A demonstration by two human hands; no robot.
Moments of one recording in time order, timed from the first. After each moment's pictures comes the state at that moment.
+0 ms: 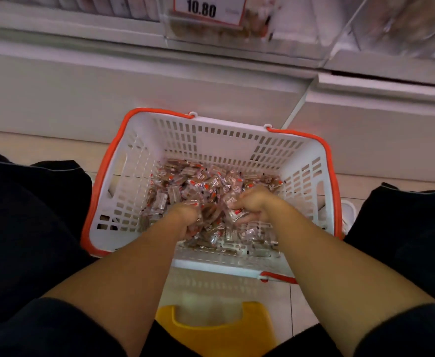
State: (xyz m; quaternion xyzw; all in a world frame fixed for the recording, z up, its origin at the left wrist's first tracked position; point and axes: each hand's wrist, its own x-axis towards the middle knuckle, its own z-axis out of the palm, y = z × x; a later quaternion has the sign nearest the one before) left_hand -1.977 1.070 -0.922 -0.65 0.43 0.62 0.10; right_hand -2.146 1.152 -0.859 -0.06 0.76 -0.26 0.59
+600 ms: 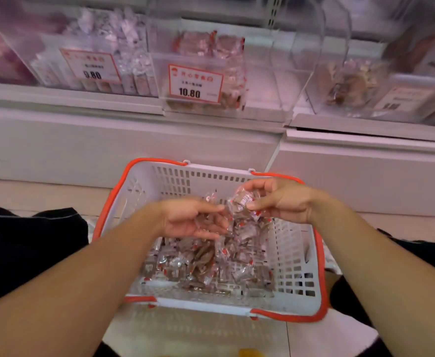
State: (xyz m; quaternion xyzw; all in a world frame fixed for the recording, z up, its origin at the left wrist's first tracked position) left_hand -2.008 1.027 -0.771 -0.30 0.42 0.84 0.15; right_hand -2.208 1.164 -0.724 -0.25 0.61 -0.39 0.65
